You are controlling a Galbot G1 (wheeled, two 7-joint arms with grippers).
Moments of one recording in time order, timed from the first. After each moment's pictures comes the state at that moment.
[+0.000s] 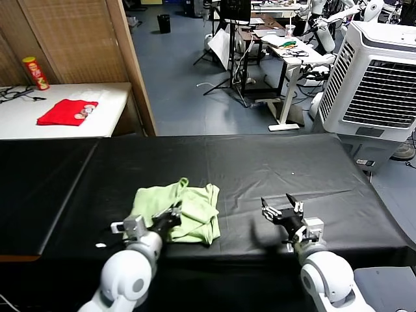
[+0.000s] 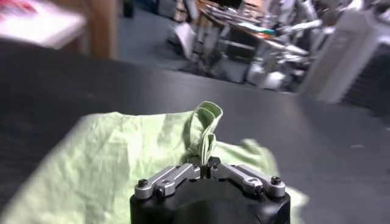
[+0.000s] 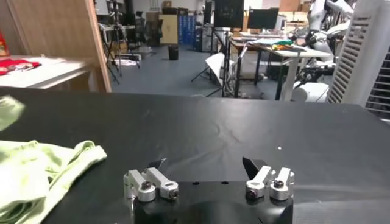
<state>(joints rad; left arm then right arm) 1.25 -1.28 -0.23 -2.14 -0.77 0.60 -0.45 -1.32 1.20 0.43 2.06 0.36 -0.50 0.13</state>
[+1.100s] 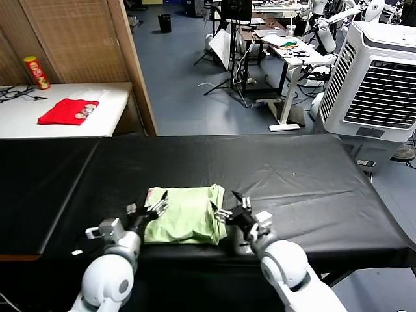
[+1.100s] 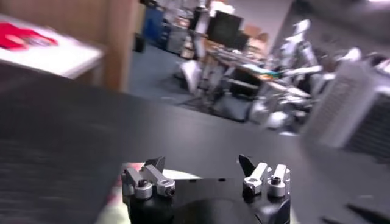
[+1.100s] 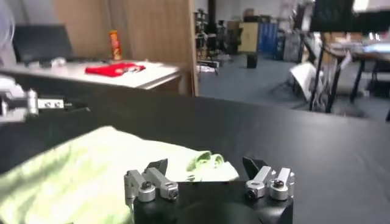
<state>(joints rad) 1.36 -1.26 -0.43 -2.11 -0.61 0.44 -0.33 -1.12 1.23 0.08 1.90 0.17 -0.45 -0.01</state>
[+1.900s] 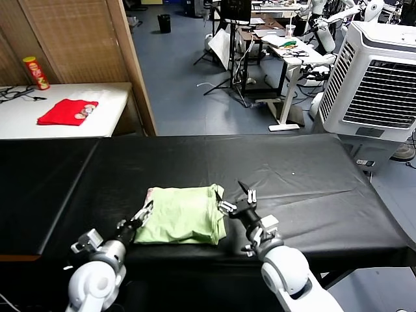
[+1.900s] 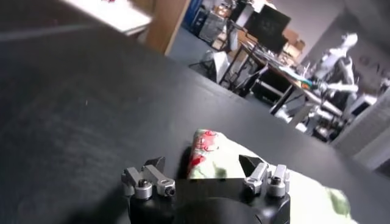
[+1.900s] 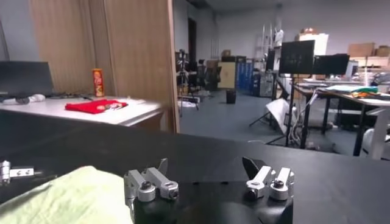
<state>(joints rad) 1.39 -1.30 -0.58 -1.98 -1.00 0.40 -0.25 -1.19 1.23 0.17 2.00 0.28 -0.30 0.07</state>
